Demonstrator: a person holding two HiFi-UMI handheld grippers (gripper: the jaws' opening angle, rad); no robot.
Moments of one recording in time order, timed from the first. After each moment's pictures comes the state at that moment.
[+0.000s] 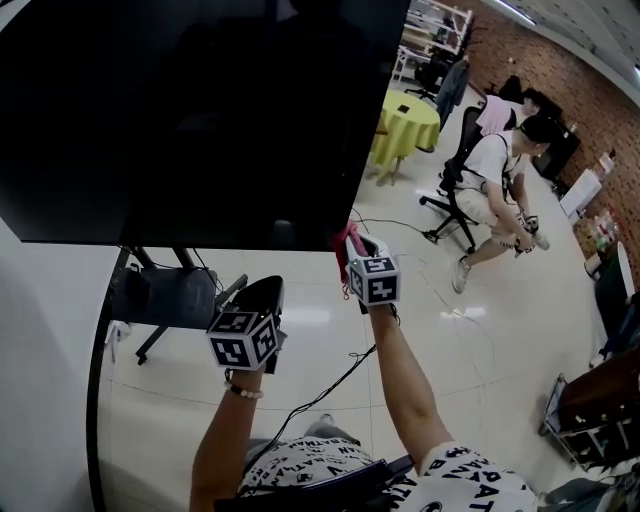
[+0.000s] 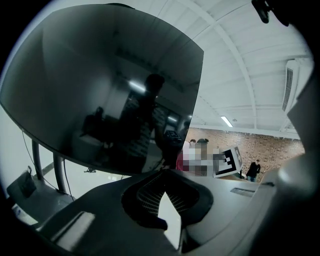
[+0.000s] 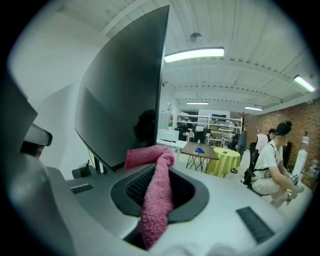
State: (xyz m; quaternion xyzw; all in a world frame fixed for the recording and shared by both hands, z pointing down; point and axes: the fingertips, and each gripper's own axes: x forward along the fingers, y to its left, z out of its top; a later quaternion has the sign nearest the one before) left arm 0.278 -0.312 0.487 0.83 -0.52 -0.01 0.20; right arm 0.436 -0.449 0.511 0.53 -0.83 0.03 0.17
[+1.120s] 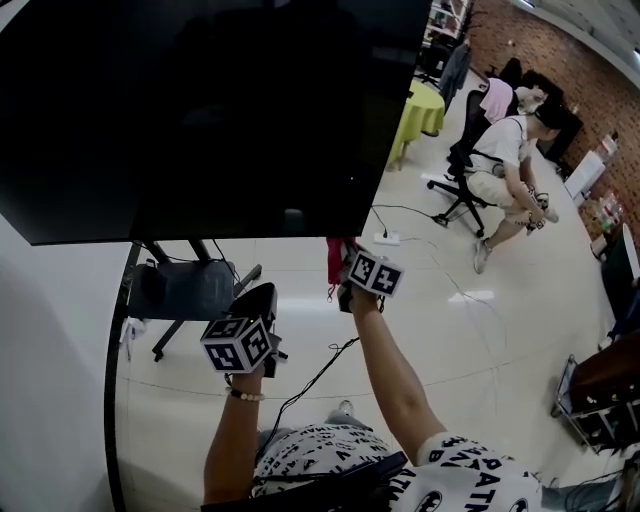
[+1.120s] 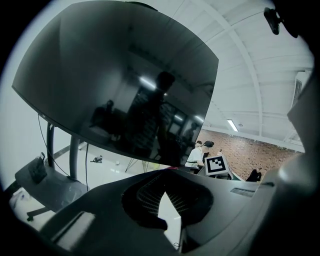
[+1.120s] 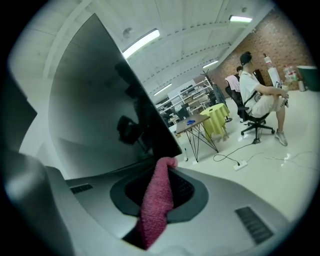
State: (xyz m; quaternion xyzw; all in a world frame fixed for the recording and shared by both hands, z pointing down) left arm 0.209 -0.283 0.519 0.81 -0.53 -0.02 0.25; right arm 0.397 -0.441 0.595 0.55 -0.78 0.31 0.00
